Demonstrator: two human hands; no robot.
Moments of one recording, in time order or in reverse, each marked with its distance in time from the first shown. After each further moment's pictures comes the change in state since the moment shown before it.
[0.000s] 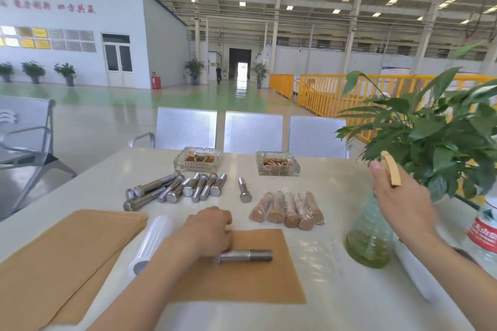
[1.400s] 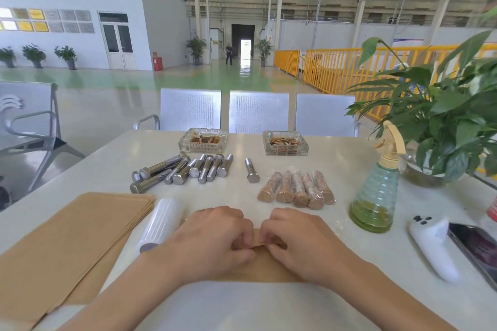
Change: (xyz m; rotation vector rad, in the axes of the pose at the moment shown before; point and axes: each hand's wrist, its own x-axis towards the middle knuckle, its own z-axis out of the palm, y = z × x) left_hand -0.066 0.003 0.005 0.074 0.230 0.457; right_hand -0.124 -0.049 0.081 -0.144 -0.692 -0.906
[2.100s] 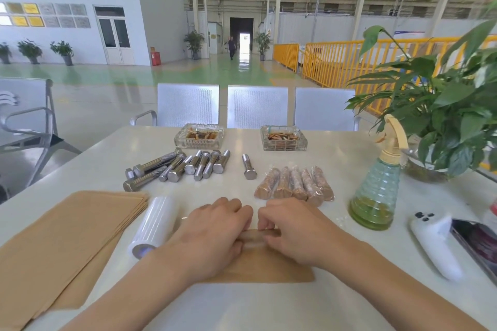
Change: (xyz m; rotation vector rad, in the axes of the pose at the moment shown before) left_hand 0.012 0.009 0.008 0.164 0.000 -0.057; right_hand 0.022 0.010 -0.006 -0.039 -0.089 0.000
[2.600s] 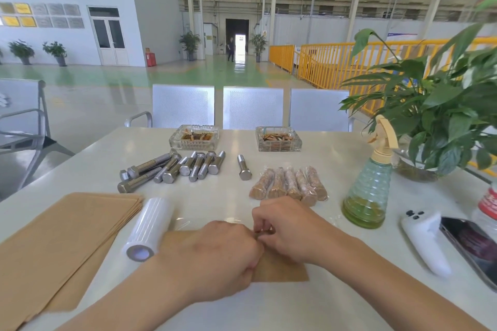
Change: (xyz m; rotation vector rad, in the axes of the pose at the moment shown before) left_hand -0.010 0.028 -0.016 0.020 -0.176 0.214; right_hand 0.003 0.003 0.000 0.125 0.005 -0.031
